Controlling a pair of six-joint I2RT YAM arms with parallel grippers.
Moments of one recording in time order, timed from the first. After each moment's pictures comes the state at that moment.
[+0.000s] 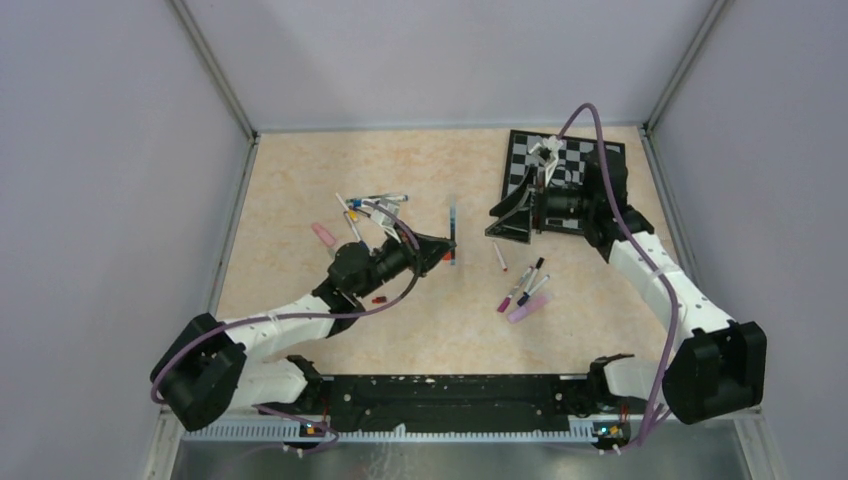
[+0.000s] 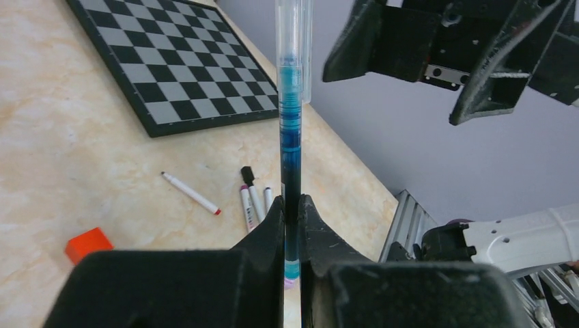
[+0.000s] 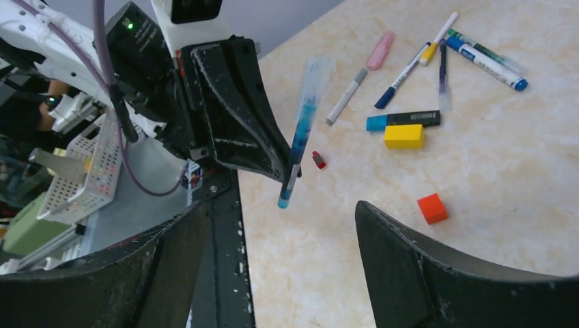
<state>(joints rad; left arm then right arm) -0.71 1.17 0.46 0.81 0.23 -0.66 0.25 1.23 0.99 -0.11 -1.16 0.16</state>
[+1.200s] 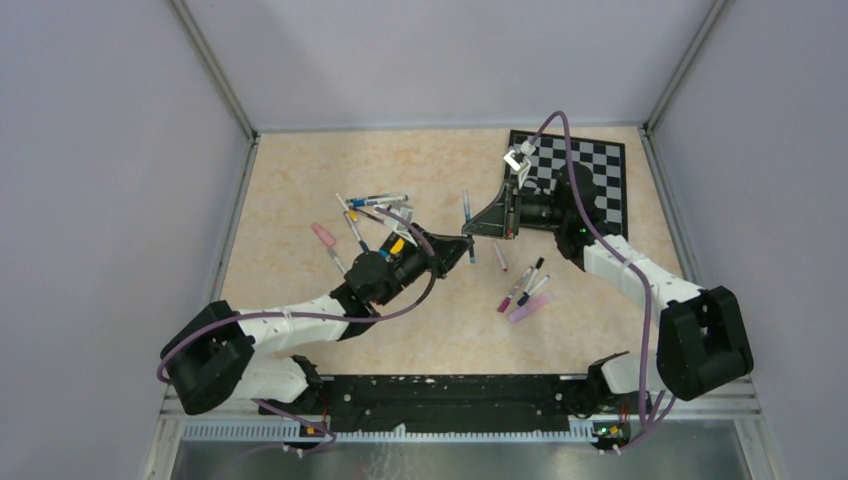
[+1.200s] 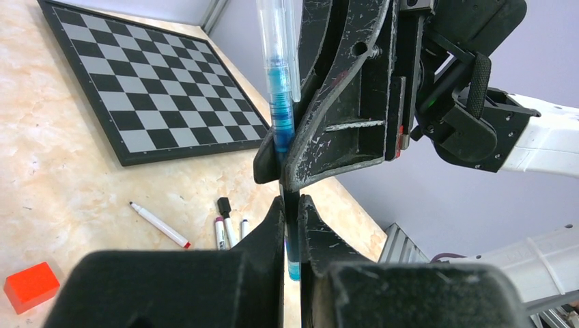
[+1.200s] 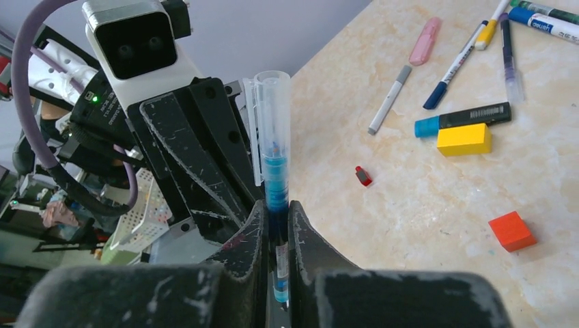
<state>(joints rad) -0.91 1.27 0.52 0.93 -0.02 -0.66 0.38 1.35 0.86 0.40 -1.07 0.65</state>
